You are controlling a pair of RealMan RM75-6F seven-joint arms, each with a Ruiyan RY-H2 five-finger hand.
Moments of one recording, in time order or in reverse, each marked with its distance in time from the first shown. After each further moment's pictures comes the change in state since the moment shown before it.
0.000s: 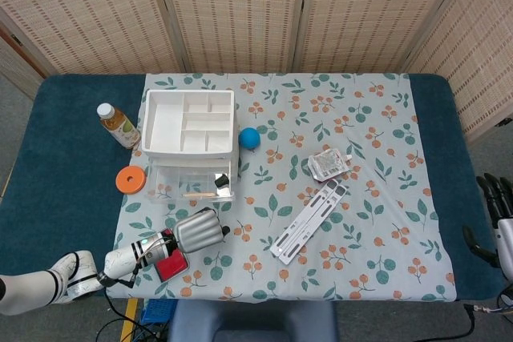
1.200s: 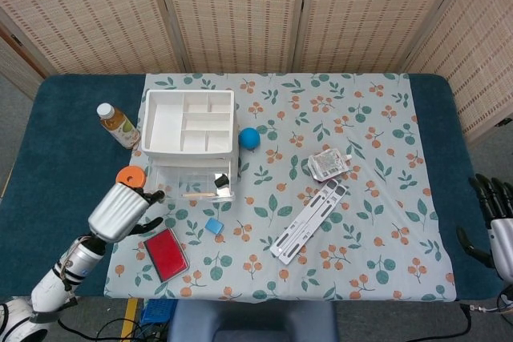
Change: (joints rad) left arm 0.312 0.319 -0.057 -0.383 -0.312 0.384 -0.179; right arm 0.012 0.004 -0.013 0.000 -0.026 -0.023 0.018
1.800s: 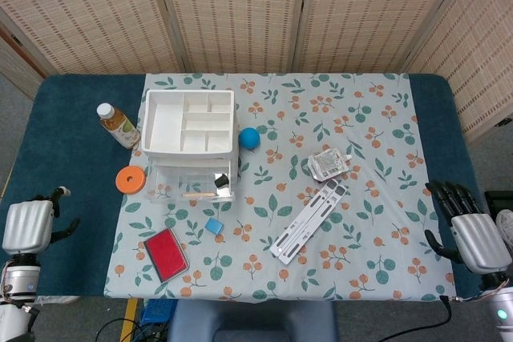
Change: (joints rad) left arm 0.273 0.000 -0.052 -0.029 -0.418 0.089 0.128; right arm 0.094 -0.044 -0.037 0.073 -0.066 -0.148 0.084
